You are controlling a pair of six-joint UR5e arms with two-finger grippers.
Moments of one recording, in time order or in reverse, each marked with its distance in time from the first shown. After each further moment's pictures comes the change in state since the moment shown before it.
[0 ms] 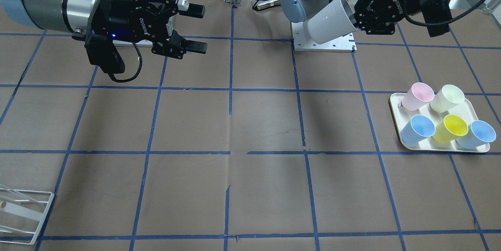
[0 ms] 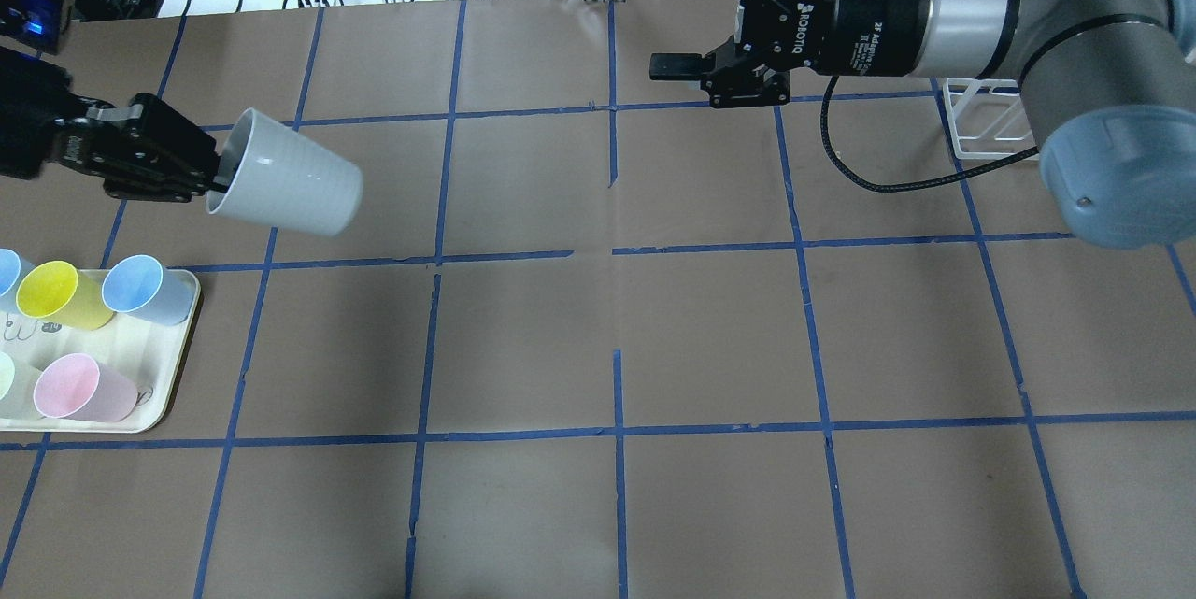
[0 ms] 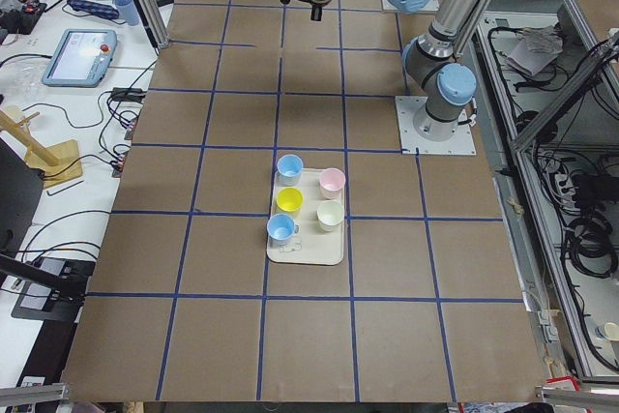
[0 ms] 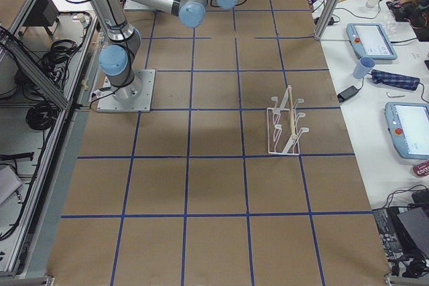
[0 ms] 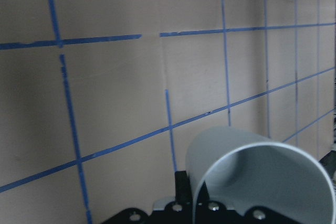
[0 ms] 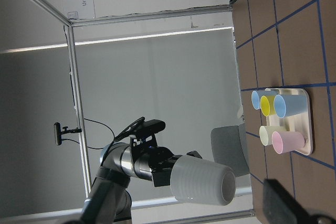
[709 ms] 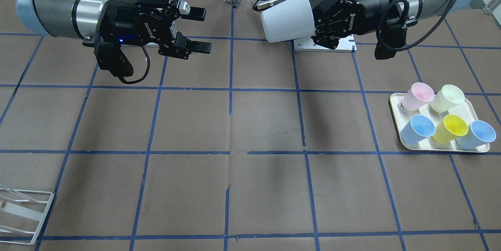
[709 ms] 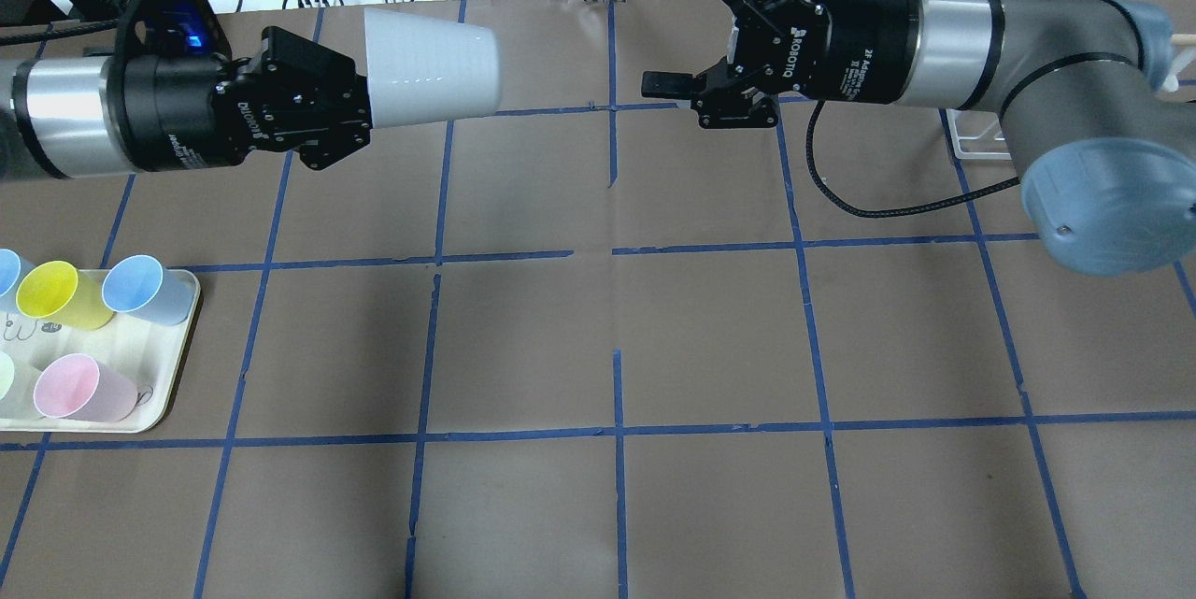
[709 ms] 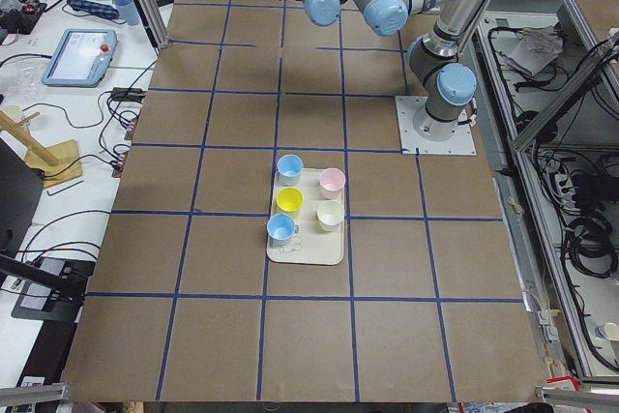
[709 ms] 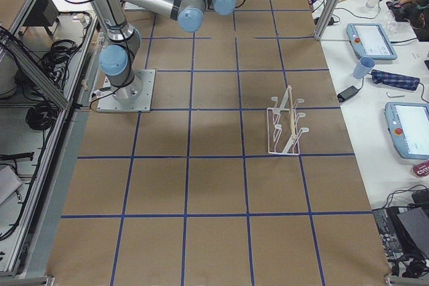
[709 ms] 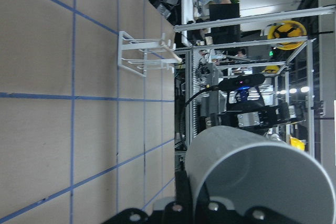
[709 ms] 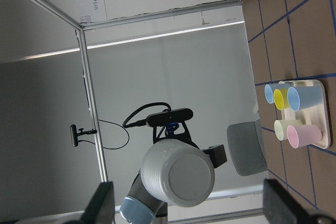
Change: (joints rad) left arm -0.152 -0.022 -0.160 -0.002 -0.534 0.003; right arm 0.006 -0.002 0.055 -0.003 0.048 0.003
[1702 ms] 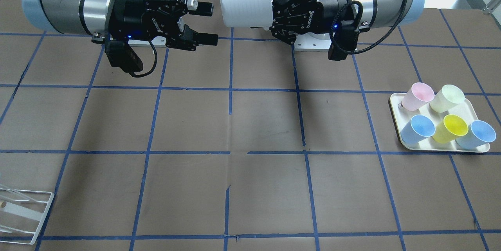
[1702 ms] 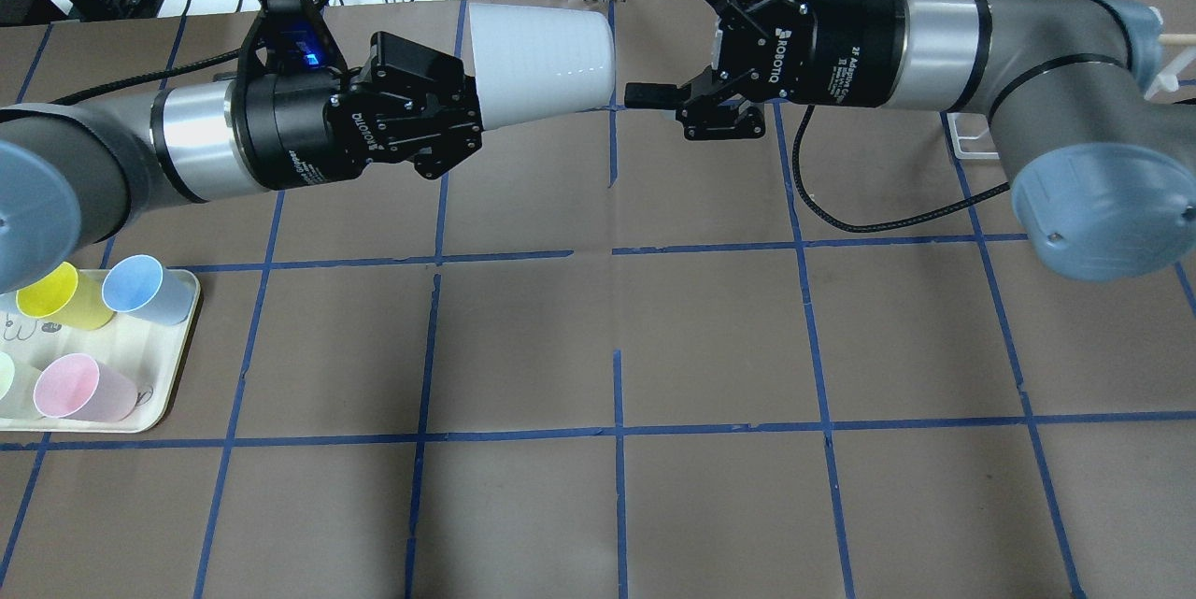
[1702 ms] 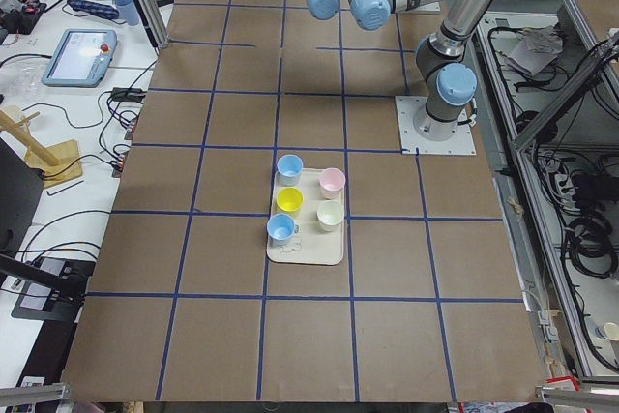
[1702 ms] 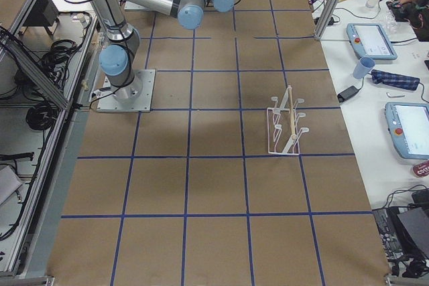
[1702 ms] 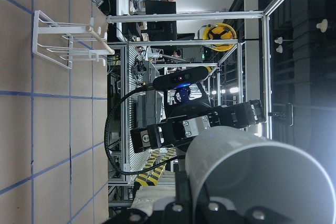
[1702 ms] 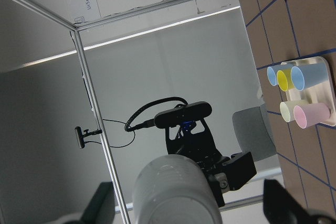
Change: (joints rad) left arm -0.146 -0.015 -0.052 0.010 -0.180 0.004; right arm 0.029 -0.012 -0.003 -0.001 0.002 0.115
